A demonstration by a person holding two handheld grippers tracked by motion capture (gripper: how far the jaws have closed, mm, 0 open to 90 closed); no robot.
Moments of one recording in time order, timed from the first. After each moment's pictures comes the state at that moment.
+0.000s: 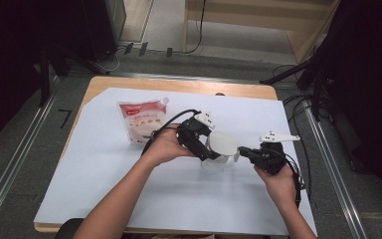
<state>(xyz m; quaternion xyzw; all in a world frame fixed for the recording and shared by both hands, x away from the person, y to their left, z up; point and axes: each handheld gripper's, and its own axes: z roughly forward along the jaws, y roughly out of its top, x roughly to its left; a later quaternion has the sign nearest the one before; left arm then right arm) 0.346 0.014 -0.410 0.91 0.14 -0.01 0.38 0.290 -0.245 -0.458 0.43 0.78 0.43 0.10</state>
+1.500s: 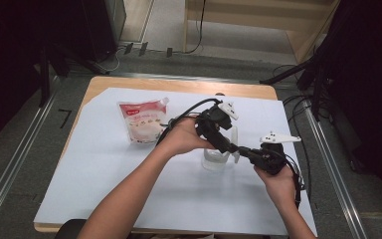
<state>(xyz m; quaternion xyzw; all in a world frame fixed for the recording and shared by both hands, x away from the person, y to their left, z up) 0.349 -0.038 -0.371 0.92 0.10 -0.01 0.37 0.287 -0.244 -0.456 0.43 0.78 0.44 0.10</state>
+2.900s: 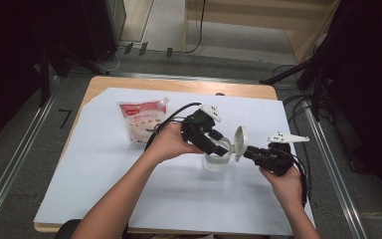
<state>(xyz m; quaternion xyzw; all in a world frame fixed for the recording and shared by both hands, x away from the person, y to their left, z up) 0.343 0.009 -0.384 0.91 0.13 -0.07 0.39 0.286 -0.264 -0.455 0.44 0.77 0.45 0.09</state>
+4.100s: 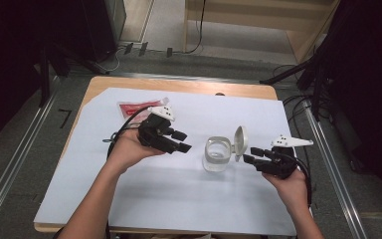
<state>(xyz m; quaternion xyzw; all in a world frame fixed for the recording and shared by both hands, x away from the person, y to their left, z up) 0.327 0.108 -0.388 0.89 0.22 -0.03 0.40 0.280 -0.272 -0.458 0.42 0.78 0.46 0.08</state>
